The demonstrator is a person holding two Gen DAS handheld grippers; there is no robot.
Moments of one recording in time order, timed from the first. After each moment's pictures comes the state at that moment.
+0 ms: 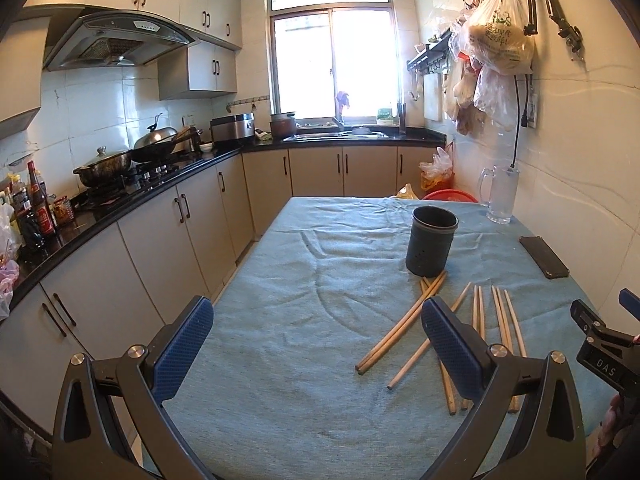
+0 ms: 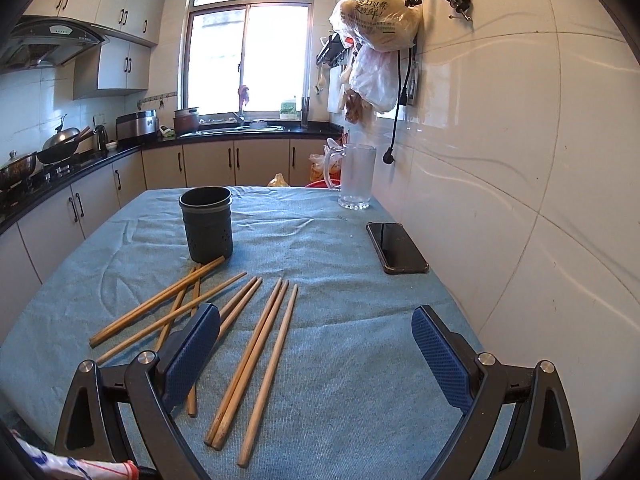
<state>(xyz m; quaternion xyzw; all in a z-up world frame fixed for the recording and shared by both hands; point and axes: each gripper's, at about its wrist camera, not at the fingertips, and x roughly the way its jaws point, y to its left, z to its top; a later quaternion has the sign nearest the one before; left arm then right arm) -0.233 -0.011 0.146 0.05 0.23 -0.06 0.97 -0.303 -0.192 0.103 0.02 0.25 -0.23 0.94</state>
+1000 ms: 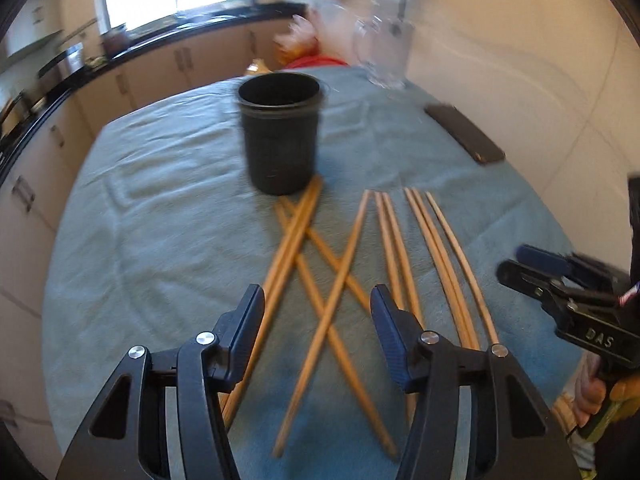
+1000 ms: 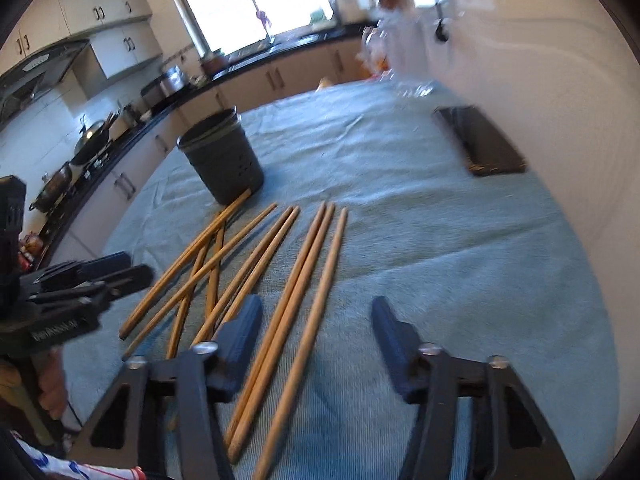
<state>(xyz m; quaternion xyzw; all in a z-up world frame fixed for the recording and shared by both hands) -0.092 -0.147 0.059 0.15 0.44 -0.31 0.83 -0.222 -0.263 0.041 0.18 0.40 -0.07 0.90</state>
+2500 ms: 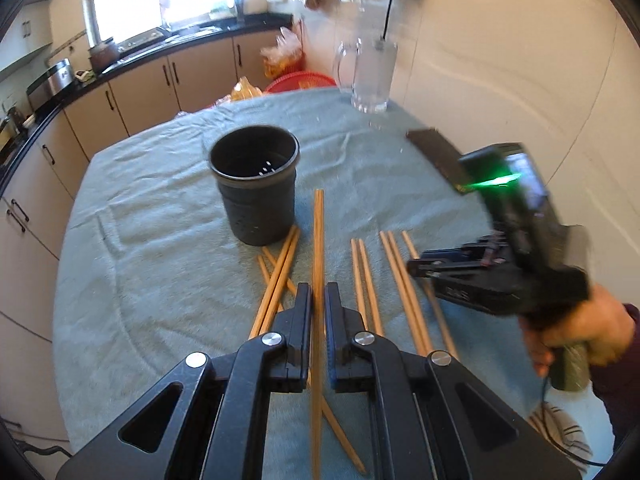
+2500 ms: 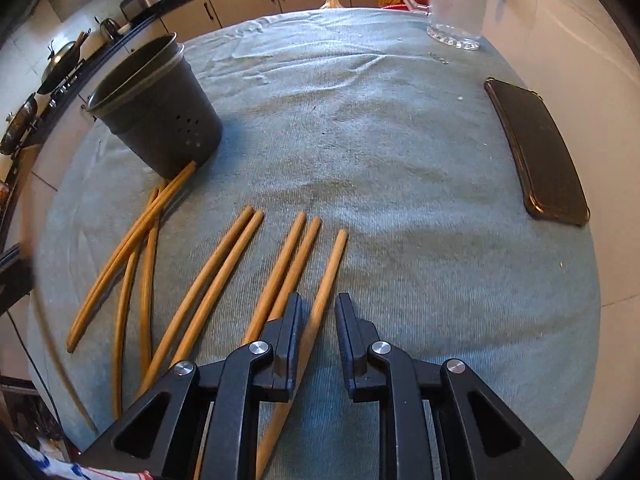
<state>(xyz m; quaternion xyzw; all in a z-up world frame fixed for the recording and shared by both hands) -0.094 -0.152 0.111 0.14 0.43 -0.32 0.84 -0.106 -0.286 0.013 0.12 0.55 -0.06 0.82</state>
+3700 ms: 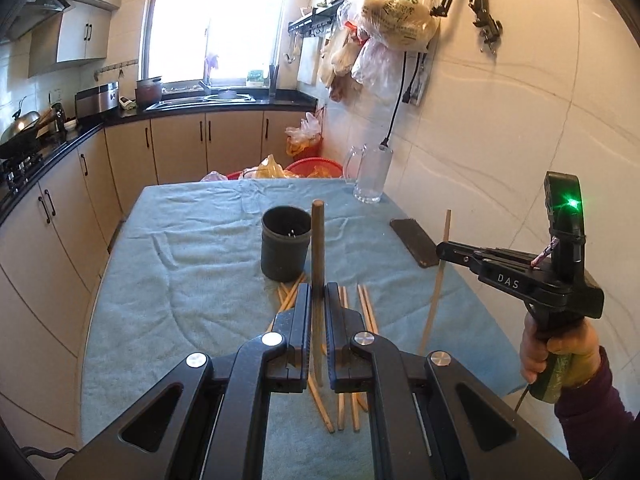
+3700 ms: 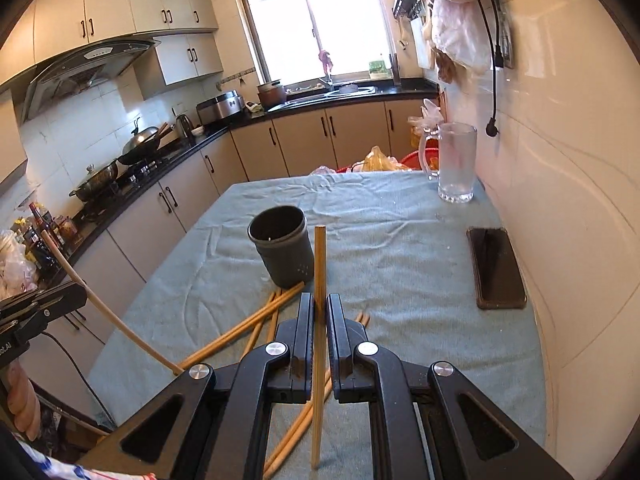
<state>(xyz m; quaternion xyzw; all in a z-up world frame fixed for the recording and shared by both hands) -0.172 -0.076 0.197 0.03 0.31 -0.31 0.90 -0.216 -0.254 0.160 0.11 0.32 -0.01 0.94</state>
